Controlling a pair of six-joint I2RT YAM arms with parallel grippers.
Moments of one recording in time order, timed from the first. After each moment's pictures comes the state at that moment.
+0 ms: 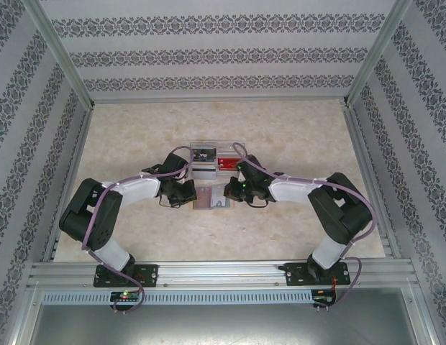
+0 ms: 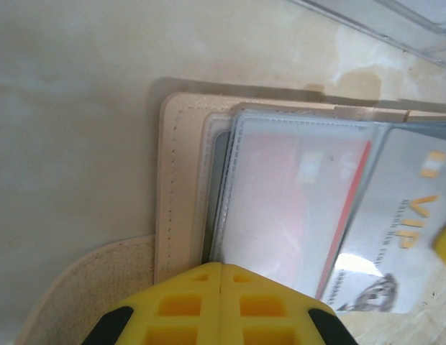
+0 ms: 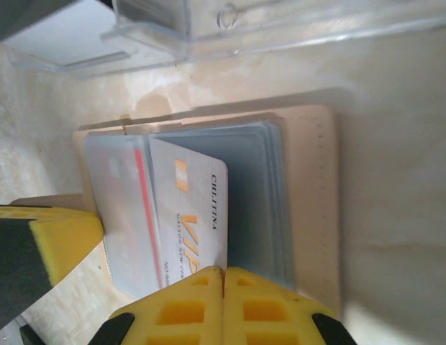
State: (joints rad) left arm -0.43 1.63 0.82 -0.38 0.34 -0.74; right arm 0.63 1.68 0.82 -0.09 -0.37 0.90
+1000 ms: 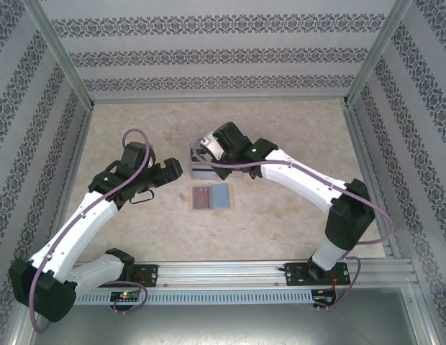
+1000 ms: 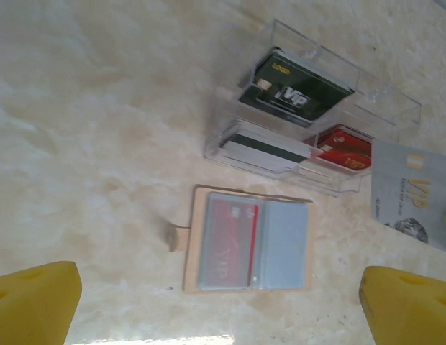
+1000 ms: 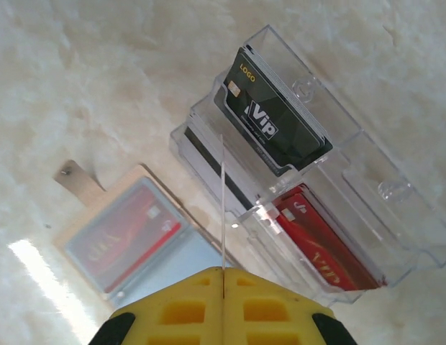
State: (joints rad) left arm -0.37 1.03 0.96 -0.77 0.01 -0.73; right arm 0.79 1.68 1.45 -0.69 0.03 -0.14
